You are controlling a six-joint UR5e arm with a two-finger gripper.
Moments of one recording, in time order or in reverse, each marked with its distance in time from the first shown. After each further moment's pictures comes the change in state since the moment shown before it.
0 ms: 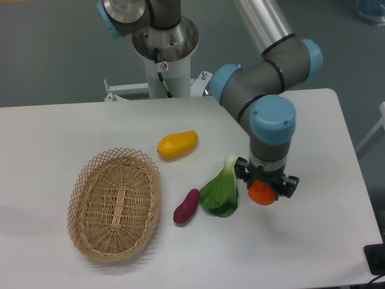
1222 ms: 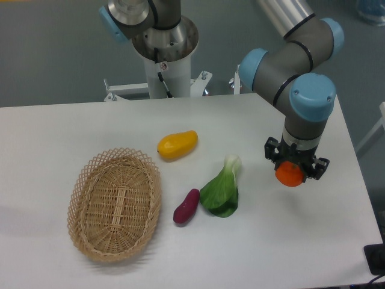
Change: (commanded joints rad) arm 0.179 0.032 -0.012 -0.049 -0.012 0.267
